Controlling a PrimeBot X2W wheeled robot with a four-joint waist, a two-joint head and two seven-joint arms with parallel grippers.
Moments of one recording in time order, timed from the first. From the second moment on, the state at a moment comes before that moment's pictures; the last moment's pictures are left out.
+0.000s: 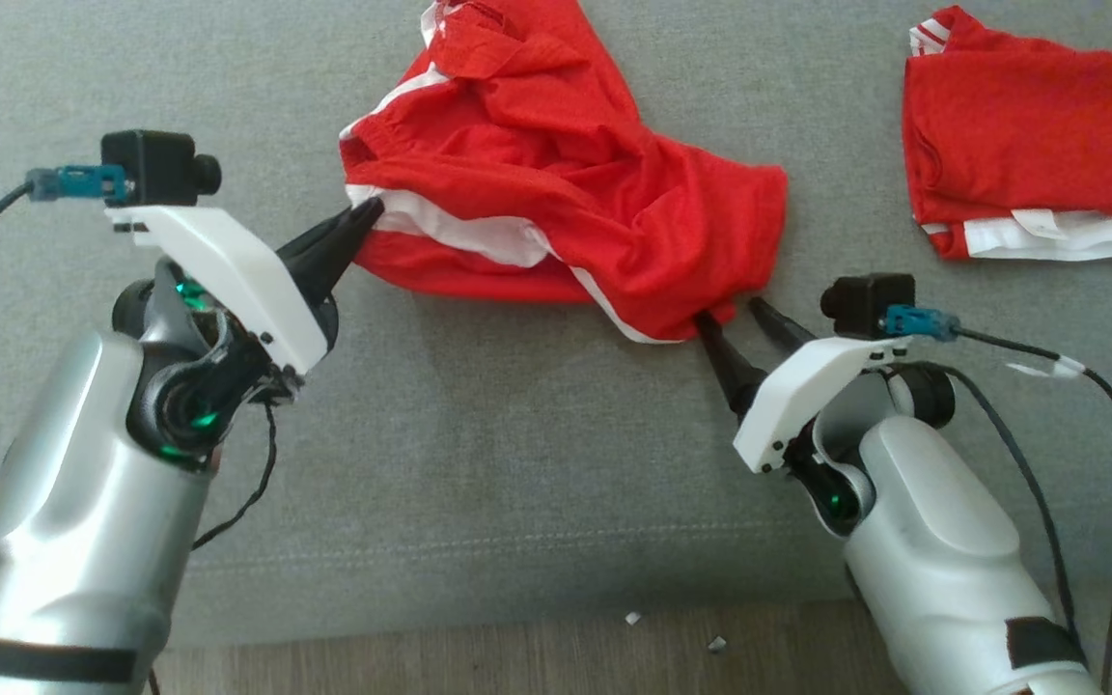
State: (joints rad) left arm -0.57 0.28 -0.36 0.29 -0.92 -0.09 0.45; right arm -0.56 -0.07 0.40 0.85 0.35 0.12 0.11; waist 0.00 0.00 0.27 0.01
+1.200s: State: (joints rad) left arm -0.52 0.36 -0.39 0.12 -0.87 -0.12 0.26; right arm -0.79 -0.47 0.51 0.38 0.86 0.12 0.60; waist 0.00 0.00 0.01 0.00
